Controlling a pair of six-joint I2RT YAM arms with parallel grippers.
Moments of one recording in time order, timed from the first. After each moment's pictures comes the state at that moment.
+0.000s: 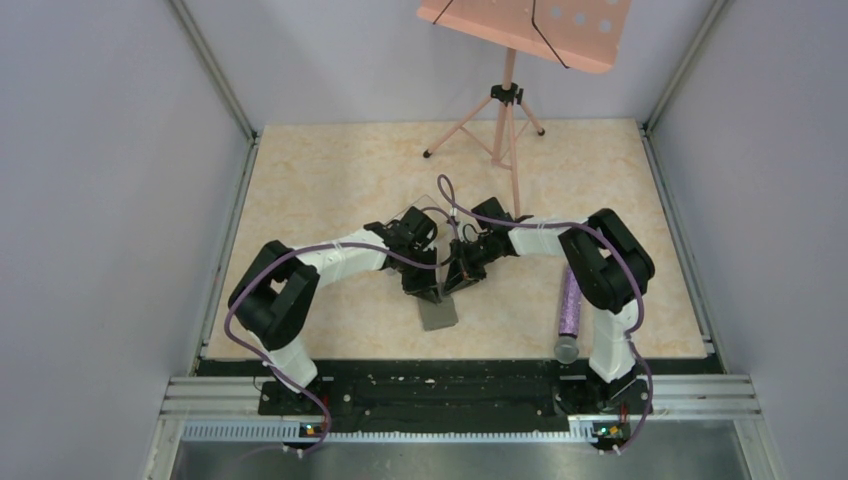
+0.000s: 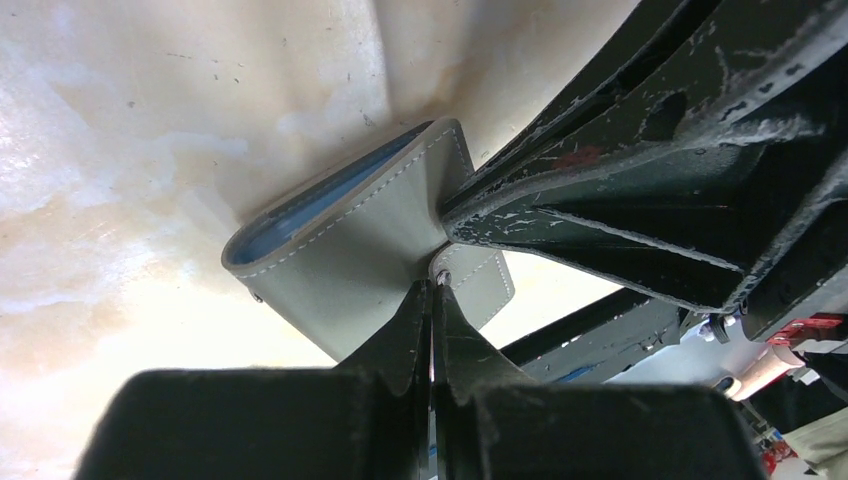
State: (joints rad) left arm -0.69 1.72 1.05 -0.53 0.31 -0.70; right arm 0.58 1.95 1.08 -0.23 -0.81 0.42
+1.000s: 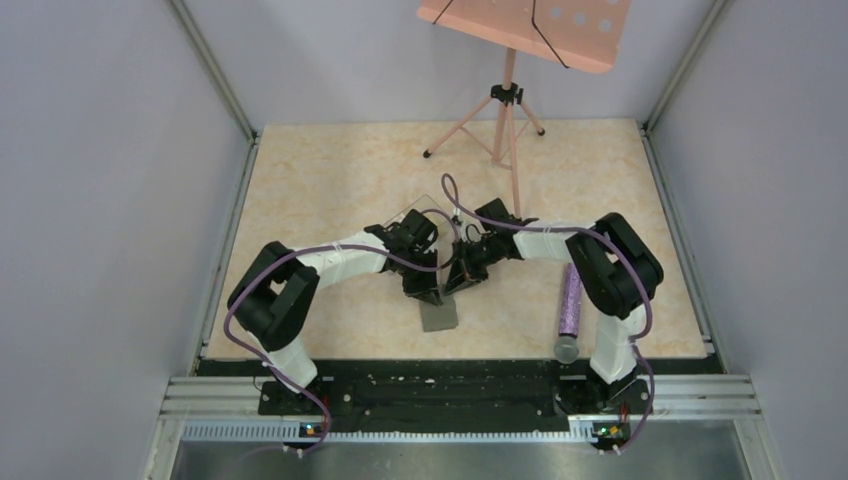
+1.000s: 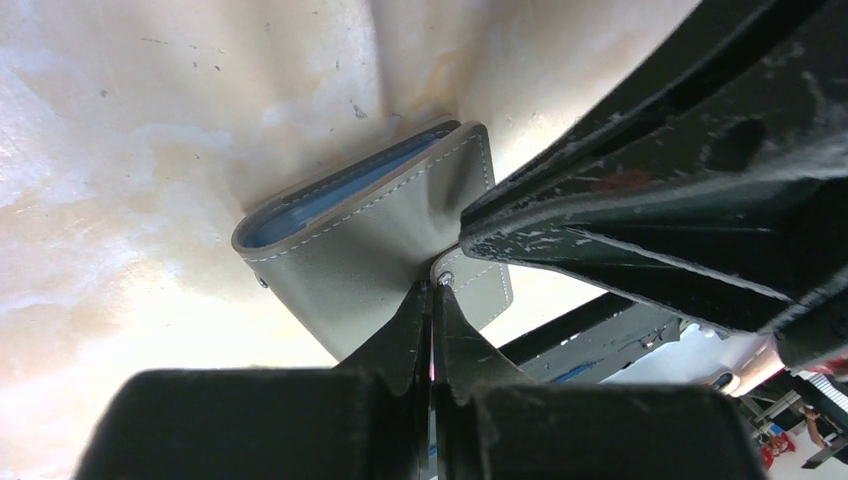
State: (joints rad) left arm -0.70 1.71 1.03 -0.50 0.32 -0.71; right arm 0.58 1.91 1.03 -0.19 -0.81 0.44
